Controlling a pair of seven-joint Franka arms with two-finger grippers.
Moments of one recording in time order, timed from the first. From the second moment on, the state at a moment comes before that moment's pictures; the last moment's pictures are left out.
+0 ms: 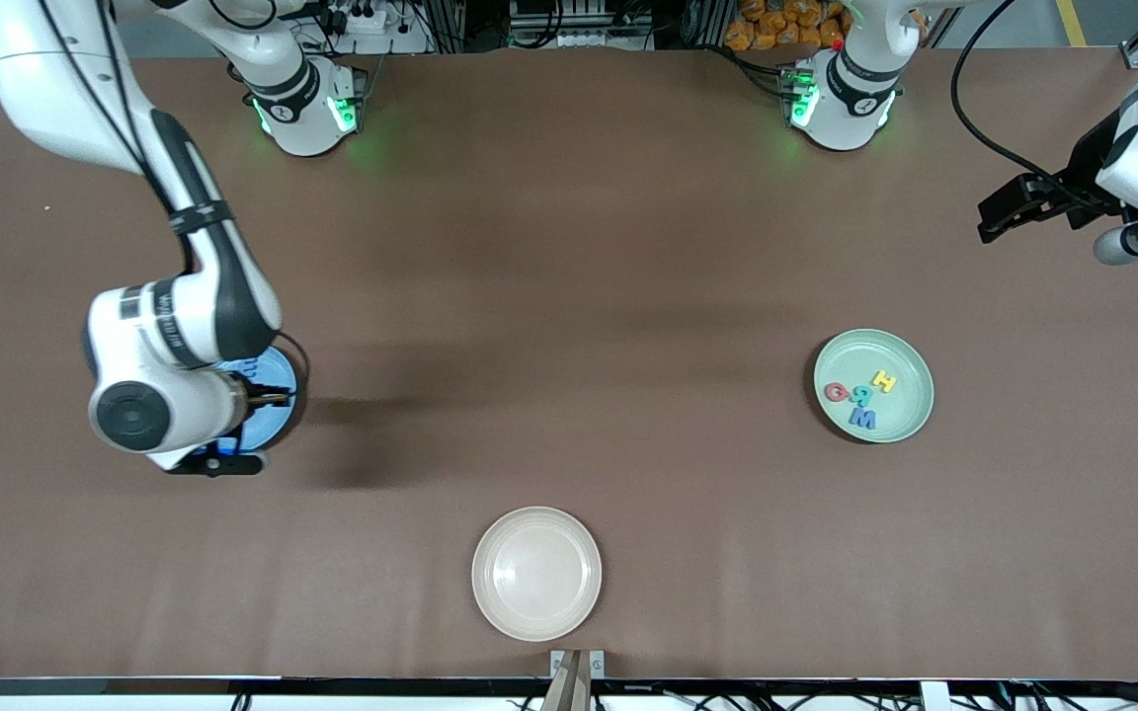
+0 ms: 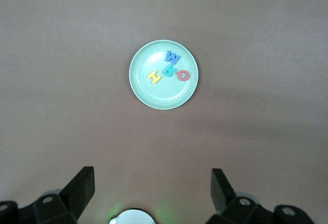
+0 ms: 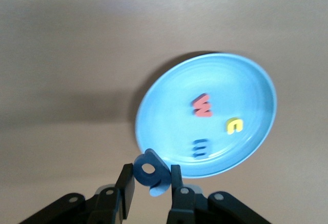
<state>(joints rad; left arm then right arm) 0.03 -0.02 -0.16 -1.55 0.02 1.46 -0.27 -0.01 0.58 0.13 -1.54 -0.18 1.76 0.15</state>
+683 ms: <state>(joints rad) 0.03 -0.02 -0.16 -1.55 0.02 1.46 -0.27 -0.18 0.54 0.13 -1.64 -0.18 1.83 -0.12</state>
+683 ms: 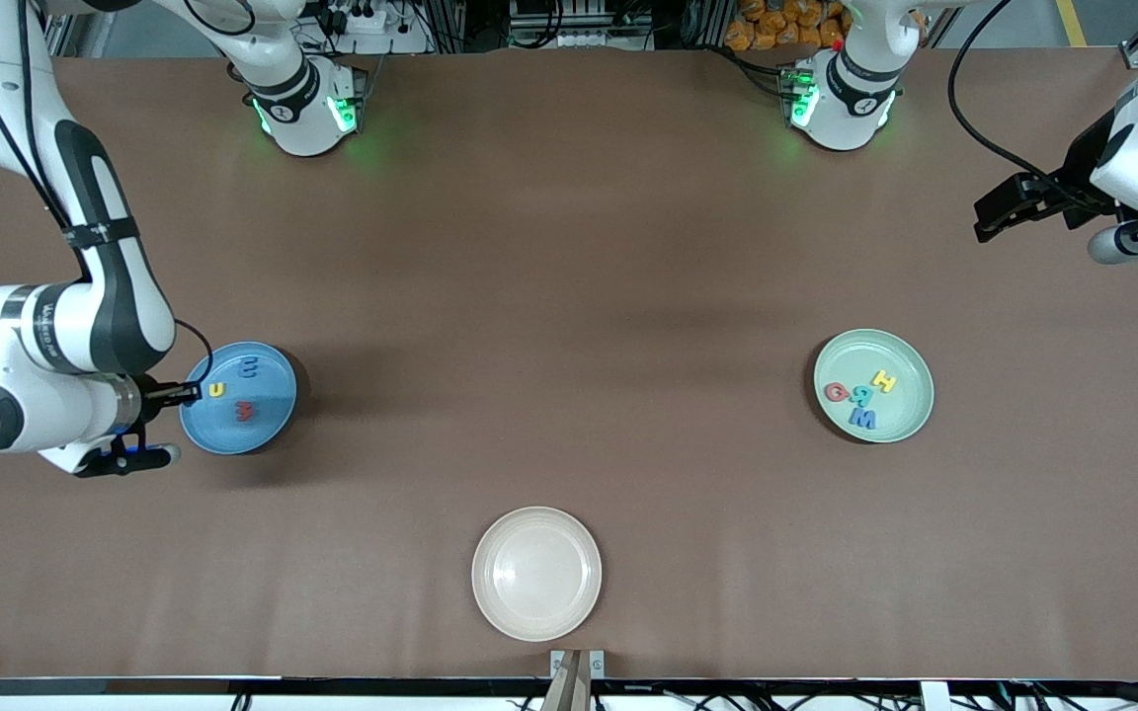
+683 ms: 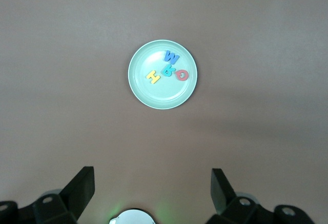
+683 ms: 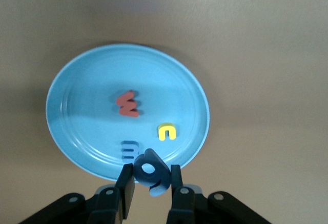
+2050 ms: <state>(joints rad) 0.03 -0.02 -0.15 -1.52 0.02 1.46 -0.27 -0.23 0.40 0.13 -2.10 -0.23 2.33 -0.13</state>
